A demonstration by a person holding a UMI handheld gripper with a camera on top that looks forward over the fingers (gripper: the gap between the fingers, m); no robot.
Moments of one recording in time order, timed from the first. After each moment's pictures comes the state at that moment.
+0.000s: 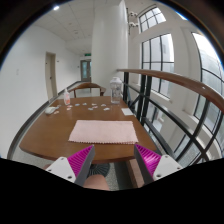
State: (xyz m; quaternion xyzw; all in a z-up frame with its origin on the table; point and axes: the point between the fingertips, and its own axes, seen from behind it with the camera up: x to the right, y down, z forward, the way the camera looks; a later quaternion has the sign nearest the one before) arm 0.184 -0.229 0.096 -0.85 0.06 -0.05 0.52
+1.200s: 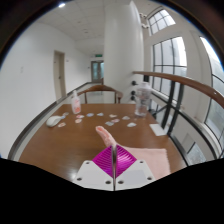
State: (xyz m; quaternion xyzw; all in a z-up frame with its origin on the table) arm 0.094 -0.012 0.082 -0.85 0.02 -0.02 0.53
